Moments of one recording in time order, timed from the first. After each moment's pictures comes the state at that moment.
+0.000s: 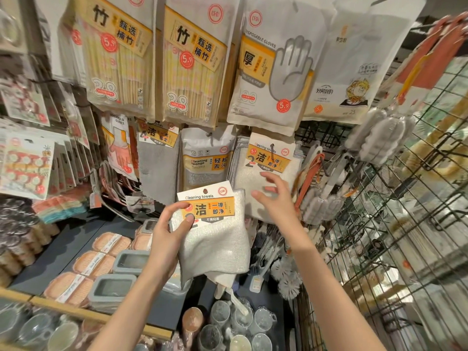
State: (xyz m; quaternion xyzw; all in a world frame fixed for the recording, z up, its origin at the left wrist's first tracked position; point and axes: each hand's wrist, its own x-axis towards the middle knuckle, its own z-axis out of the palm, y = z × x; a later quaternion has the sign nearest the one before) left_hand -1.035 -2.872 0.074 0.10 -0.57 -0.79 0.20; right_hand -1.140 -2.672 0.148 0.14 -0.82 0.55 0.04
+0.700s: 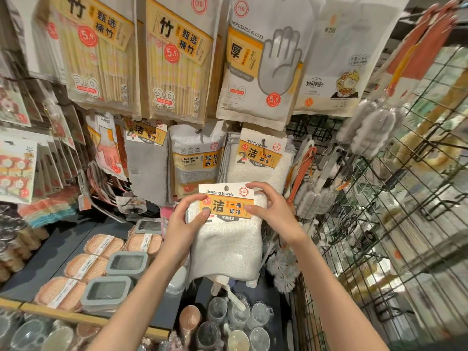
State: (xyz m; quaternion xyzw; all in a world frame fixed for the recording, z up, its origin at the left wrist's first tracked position) left_hand -1.061 -2.851 0.081 0.05 -0.62 -0.76 0.16; right_hand -1.131 -2.651 0.135 0.23 -0.78 0.58 -0.06
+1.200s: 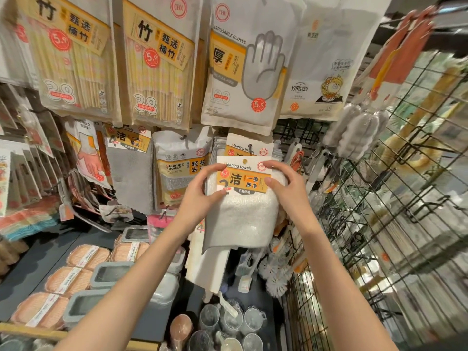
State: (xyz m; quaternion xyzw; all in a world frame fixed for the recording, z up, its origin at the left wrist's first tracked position) left_hand -1.121 -2.827 0.138 -0.11 -0.74 -0.64 0.19; right_hand -1.162 -2.623 0.177 0.17 -0.79 0.57 0.12
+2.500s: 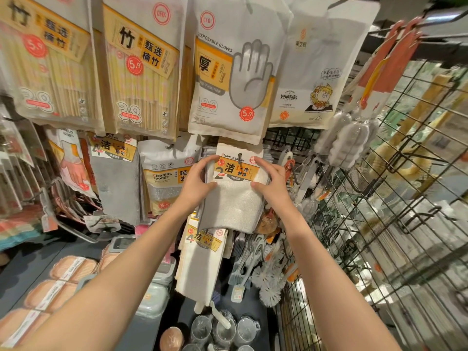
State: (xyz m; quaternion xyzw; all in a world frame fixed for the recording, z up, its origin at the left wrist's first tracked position) left_hand -1.205 -2.822 0.138 -0.06 -0.78 -0.61 0.16; right_hand -1.228 -2.622 0.164 0.12 -0.85 0.50 0.08
